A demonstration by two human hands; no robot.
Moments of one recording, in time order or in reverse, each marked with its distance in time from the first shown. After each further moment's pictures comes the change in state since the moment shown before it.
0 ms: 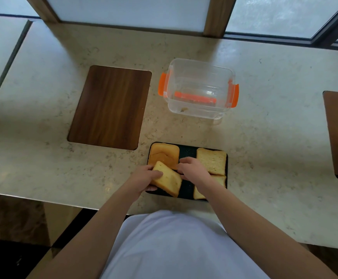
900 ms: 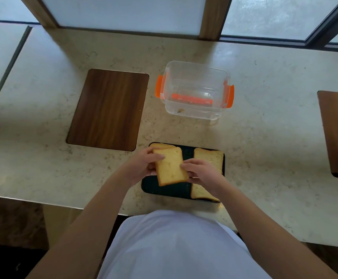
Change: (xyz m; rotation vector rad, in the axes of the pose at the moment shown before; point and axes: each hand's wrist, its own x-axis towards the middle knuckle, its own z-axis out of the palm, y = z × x) left_hand -0.016 0.057 0.000 -0.132 -0.219 0.136; right_hand -0.024 0.011 -0.042 0.232 -0.220 -0.057
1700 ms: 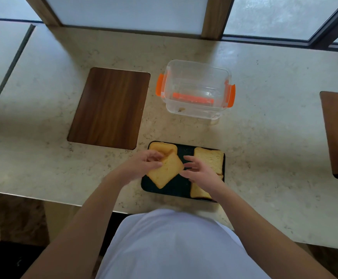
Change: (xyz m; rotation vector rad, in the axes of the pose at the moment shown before) left_hand -0.009 -0.002 -0.007 0.617 0.058 0.134; right_hand -0.001 0.012 0.001 -0.221 0.080 -0.109
